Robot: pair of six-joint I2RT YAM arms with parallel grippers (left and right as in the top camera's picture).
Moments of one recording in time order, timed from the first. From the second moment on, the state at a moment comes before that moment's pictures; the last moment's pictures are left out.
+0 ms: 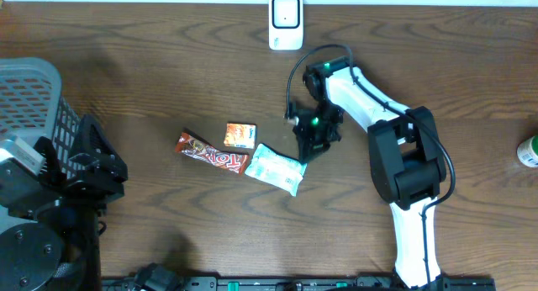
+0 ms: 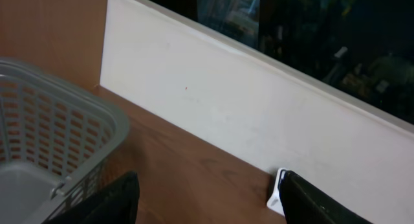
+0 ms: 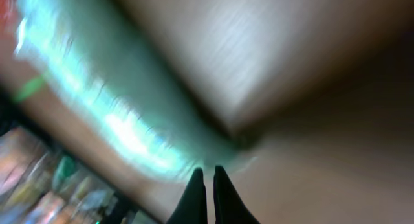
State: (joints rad) left arm -0.45 0.66 1.37 -0.87 -0.68 -0.49; right arm 0.40 2.28 1.71 -1.37 -0.50 -0.20
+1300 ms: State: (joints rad) left arm -0.45 0.66 1.37 -0.97 -0.67 -0.49; right arm 0.43 2.25 1.68 -1.26 -0.43 0.03
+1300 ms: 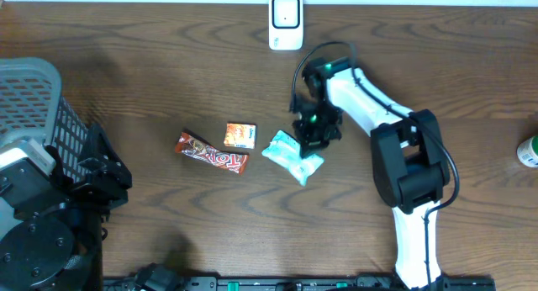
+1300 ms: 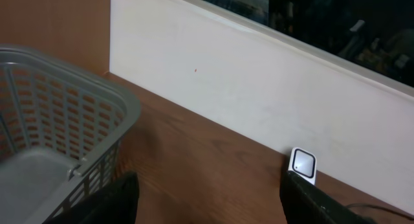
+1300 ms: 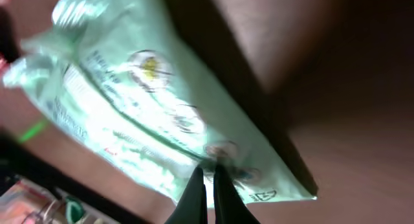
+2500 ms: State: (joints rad) left arm -0.45 0.66 1.37 -1.05 -0.67 -0.49; right arm 0.62 2.20 1.67 -0.89 -0.16 0.12
